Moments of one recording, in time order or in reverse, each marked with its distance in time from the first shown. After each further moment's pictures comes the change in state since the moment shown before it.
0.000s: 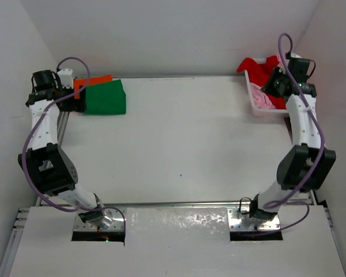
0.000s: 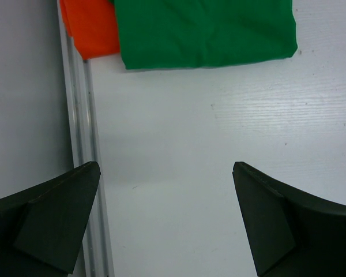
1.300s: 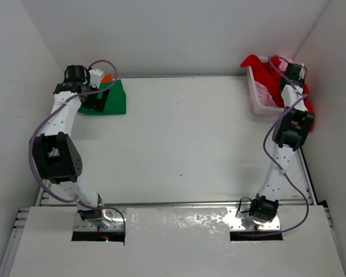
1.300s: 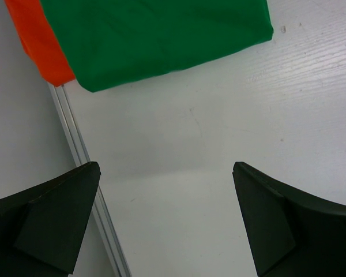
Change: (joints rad) left arm -0.239 0.122 0.063 -0.030 -0.204 0.081; right arm -0.143 0.910 0.652 0.199 0.833 -0.564
